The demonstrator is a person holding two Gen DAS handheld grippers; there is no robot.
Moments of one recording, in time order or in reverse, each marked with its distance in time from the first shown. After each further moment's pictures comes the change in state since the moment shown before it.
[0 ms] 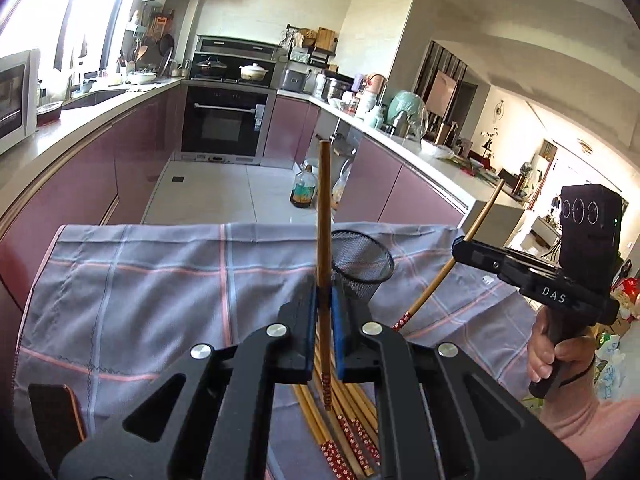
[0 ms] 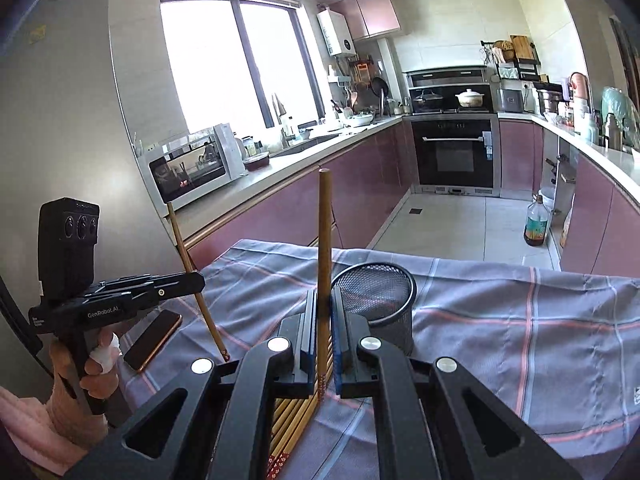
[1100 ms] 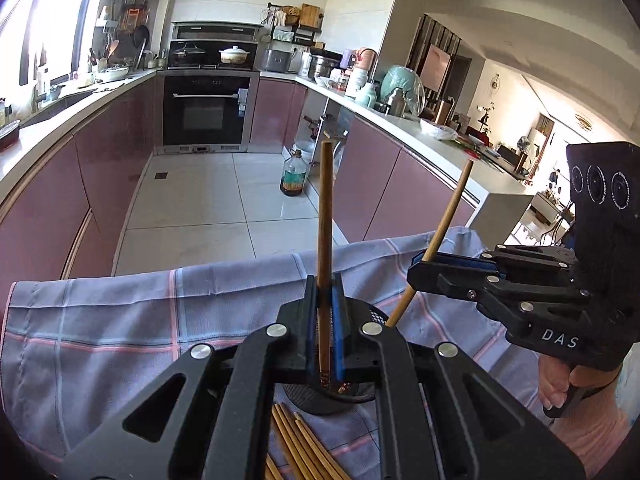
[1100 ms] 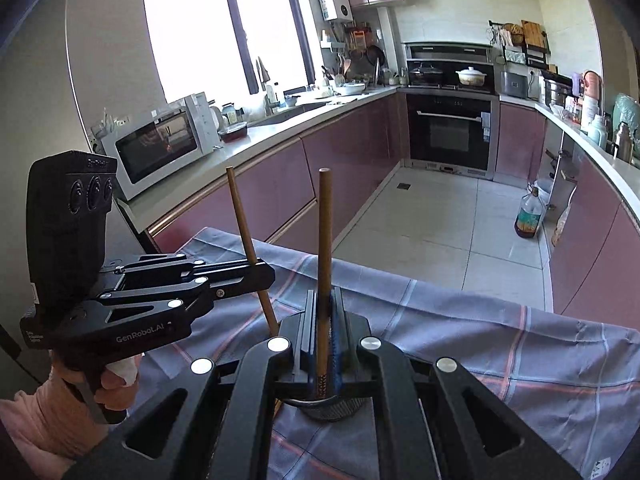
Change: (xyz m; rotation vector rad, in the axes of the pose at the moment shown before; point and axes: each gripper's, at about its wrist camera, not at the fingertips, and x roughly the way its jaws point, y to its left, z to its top) left arm 0.142 -0.039 0.099 0.054 0.128 -0.005; right arm 0.090 -0.044 0.050 -0.024 0.197 -0.058
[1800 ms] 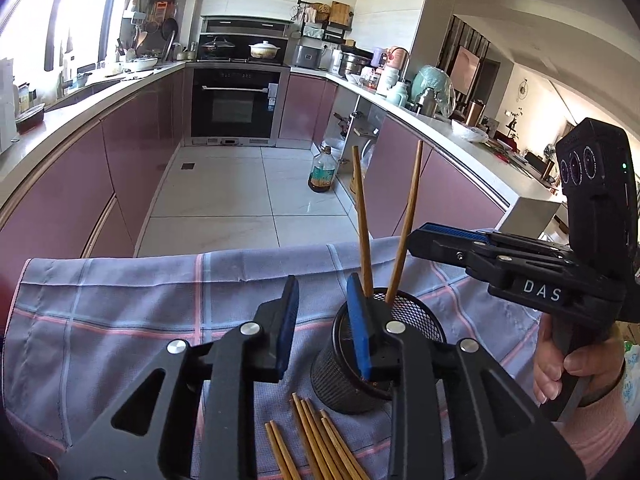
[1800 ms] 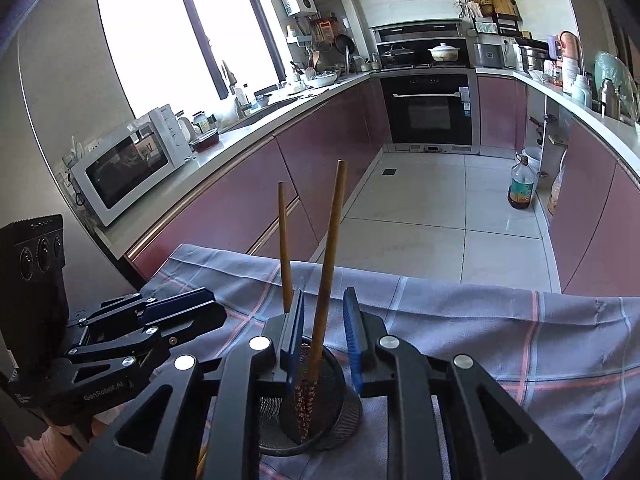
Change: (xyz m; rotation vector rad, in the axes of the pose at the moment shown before) left arm 0.035 0.036 -0.023 -0.048 -0.009 0.104; right arm 0.023 -0.020 0.004 0.128 -0.021 -0.029
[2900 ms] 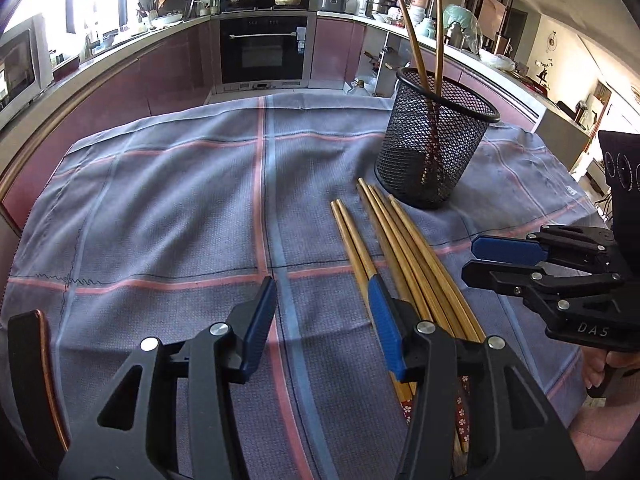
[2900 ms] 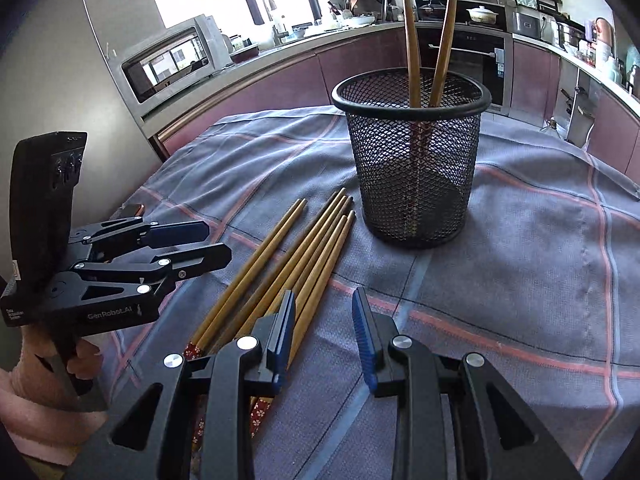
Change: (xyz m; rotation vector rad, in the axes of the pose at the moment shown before) left arm -0.048 0.037 -0.187 0.026 0.199 0.131; right arm 0.008 0.069 -0.160 -0.096 0.209 0.064
